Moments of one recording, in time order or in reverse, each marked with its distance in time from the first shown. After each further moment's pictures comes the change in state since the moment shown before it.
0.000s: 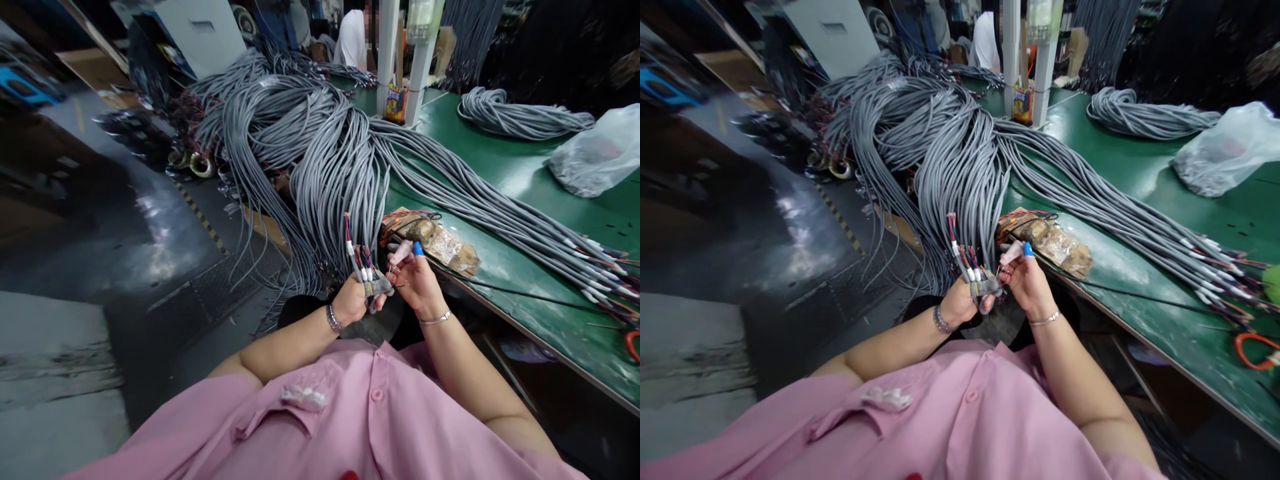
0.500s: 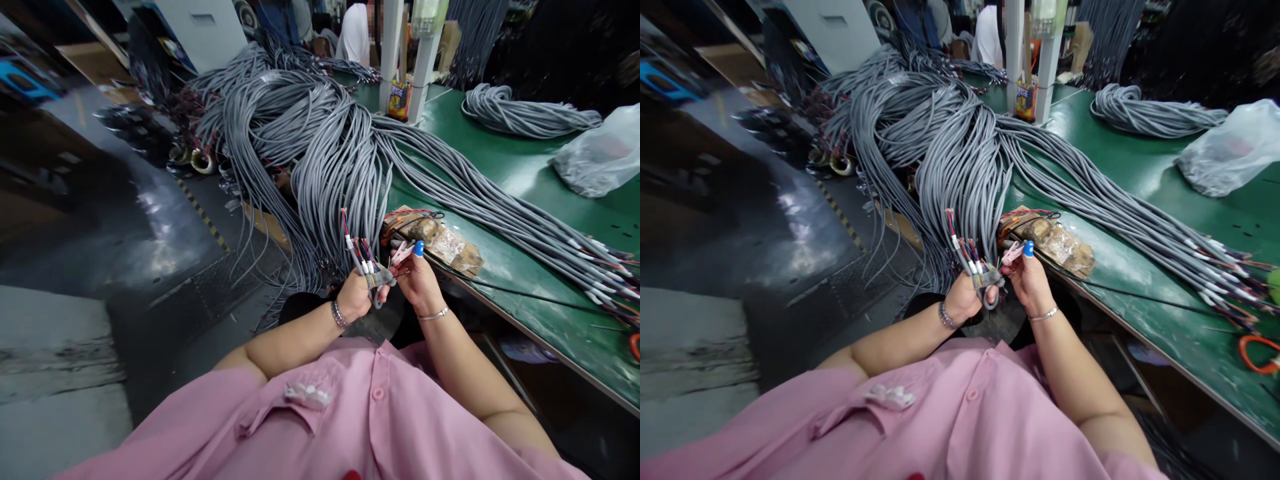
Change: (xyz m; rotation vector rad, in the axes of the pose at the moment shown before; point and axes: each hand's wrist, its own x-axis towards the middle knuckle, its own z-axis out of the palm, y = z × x) left_hand 0.008 0.000 0.006 -0.049 0.100 0.040; right_hand 0.008 0.009 -0.003 -0.150 0.079 -0.169
